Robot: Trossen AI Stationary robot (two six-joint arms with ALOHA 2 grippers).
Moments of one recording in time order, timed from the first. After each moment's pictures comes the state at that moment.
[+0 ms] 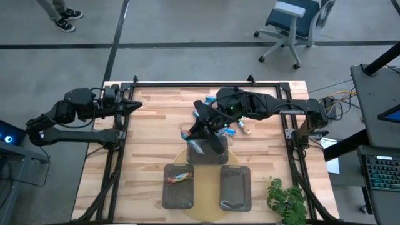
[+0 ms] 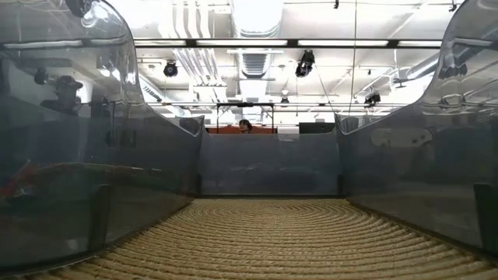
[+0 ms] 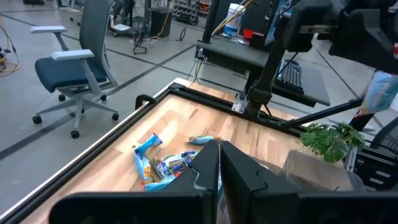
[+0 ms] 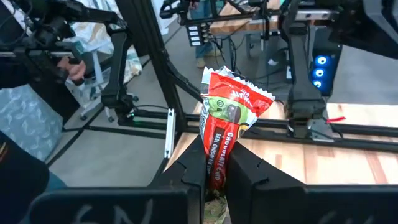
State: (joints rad) left arm 0.15 0.57 0.98 -0.65 -0.14 -0.23; right arm 0.07 1.76 1.94 -0.49 -0.35 0.15
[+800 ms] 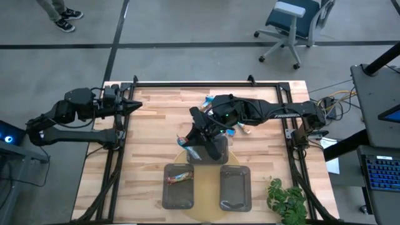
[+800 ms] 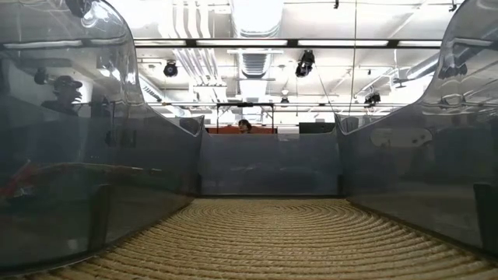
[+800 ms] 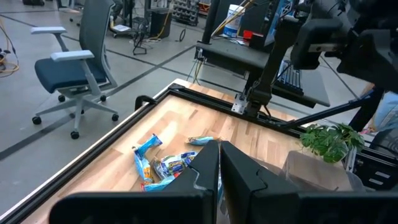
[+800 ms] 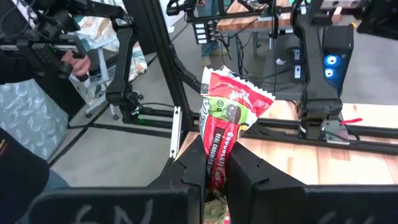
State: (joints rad) left arm 0.15 0.57 0.98 -0.65 -0.14 -0.23; right arm 0.10 1.79 1.91 -0.43 -0.34 0.16
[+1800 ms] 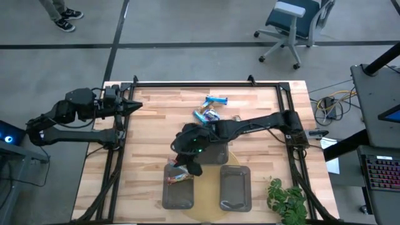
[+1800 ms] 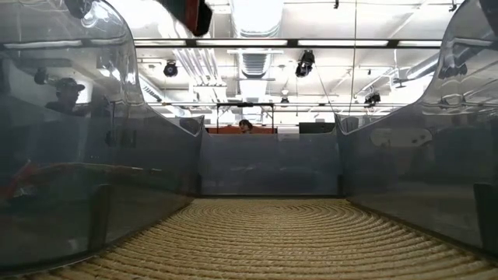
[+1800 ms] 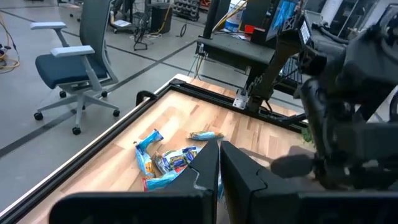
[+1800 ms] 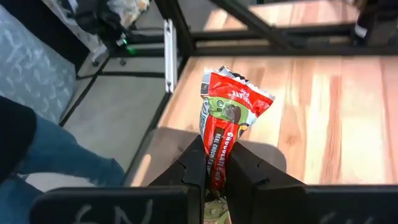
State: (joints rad) left arm 0.15 0.57 0.98 -0.67 -0.14 -0.23; right arm 0.14 2.08 1.88 -0.37 -0.40 0.19
